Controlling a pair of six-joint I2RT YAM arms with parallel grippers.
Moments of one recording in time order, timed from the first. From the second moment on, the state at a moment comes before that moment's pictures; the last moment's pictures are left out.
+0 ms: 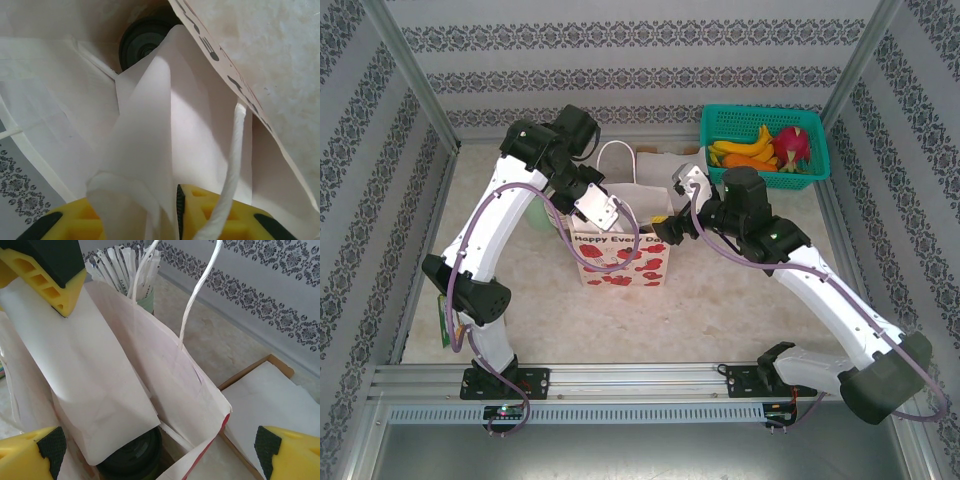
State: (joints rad) left arm -0.48 1.82 2.22 -1.65 0.19 1.74; right arm 0.51 1.16 1.09 -0.37 -0.36 -0.19
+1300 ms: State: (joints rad) left arm -0.45 1.75 2.17 -1.62 0.29 1.66; right arm 0.51 1.11 1.05 -0.33 -0.35 -0.19
